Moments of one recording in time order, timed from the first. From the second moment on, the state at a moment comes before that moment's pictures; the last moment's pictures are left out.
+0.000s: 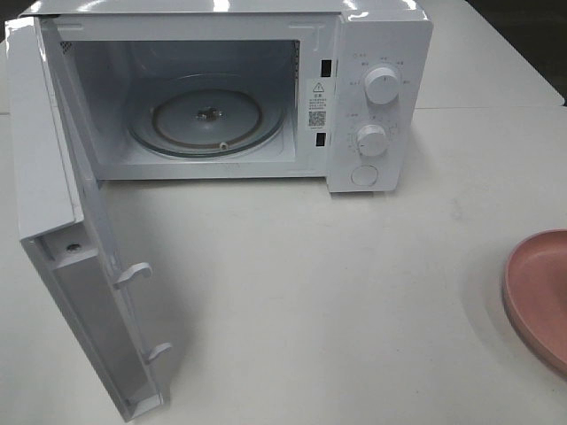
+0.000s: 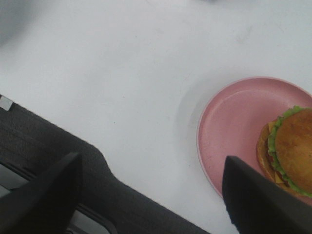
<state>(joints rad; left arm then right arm) 0.01 0.00 -0.52 -0.09 1.07 0.05 0.69 0.53 -0.72 -0.19 1.12 0.26</state>
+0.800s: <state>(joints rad) 0.01 0.00 -0.52 -0.09 1.07 0.05 0.21 0.14 -0.72 -0.04 1.10 0.03</state>
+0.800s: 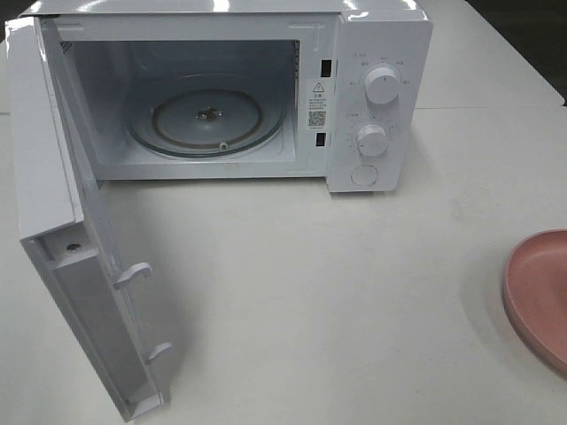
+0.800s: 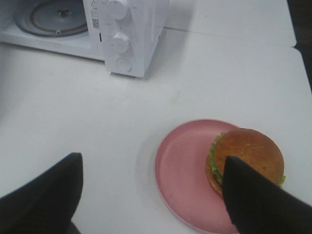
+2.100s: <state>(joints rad) 0.01 0.00 -0.52 -0.09 1.07 0.05 0.13 0.00 -0.51 -0.01 1.01 0.03</state>
